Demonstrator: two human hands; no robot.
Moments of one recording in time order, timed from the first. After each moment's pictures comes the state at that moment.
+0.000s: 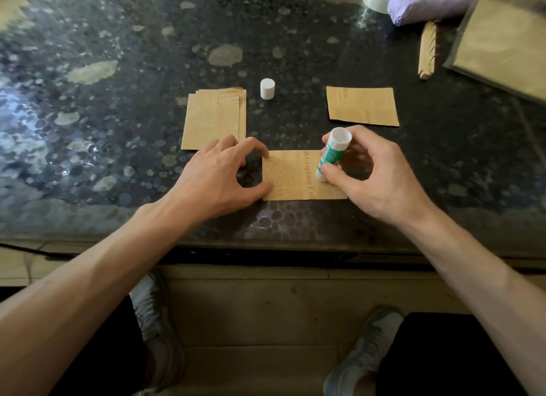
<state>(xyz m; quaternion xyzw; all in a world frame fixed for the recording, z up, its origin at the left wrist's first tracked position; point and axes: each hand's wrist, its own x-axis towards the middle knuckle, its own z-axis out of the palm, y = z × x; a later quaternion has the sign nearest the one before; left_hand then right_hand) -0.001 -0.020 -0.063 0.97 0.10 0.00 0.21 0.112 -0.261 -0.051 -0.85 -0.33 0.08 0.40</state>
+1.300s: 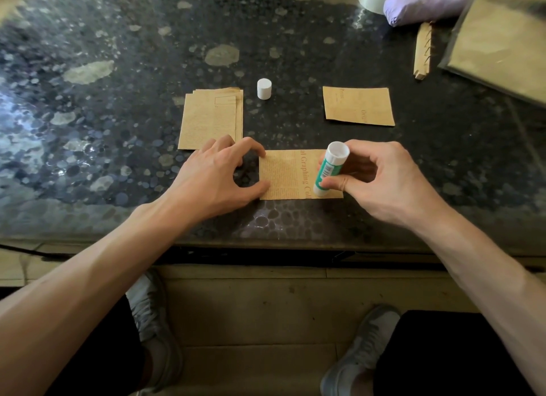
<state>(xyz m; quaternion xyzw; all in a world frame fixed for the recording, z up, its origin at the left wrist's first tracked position) -0.002 -0.019 -0.064 0.97 0.10 0.01 0.21 0.109 -0.273 -0.035 -0.85 -0.33 0.15 0.38</state>
